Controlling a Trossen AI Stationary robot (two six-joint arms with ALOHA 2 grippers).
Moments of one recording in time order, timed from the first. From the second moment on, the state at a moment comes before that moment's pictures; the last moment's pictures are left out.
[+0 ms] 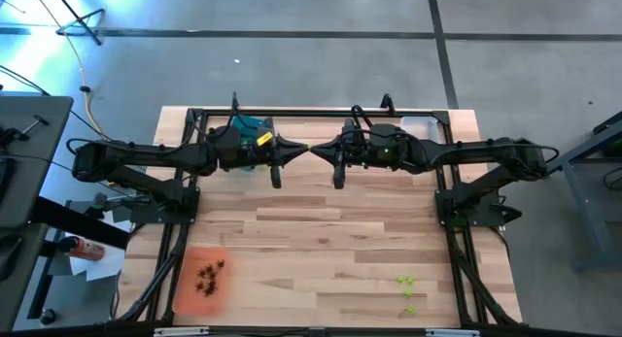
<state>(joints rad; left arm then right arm) 0.12 1.21 0.84 0.39 -0.06 -0.08 -0.07 1.41 1.12 0.16 0.09 0.15</state>
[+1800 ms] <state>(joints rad) 0.81 1.23 0.84 -0.72 -0.04 -0.26 -0.16 1.37 1.12 -0.33 0.29 0.42</state>
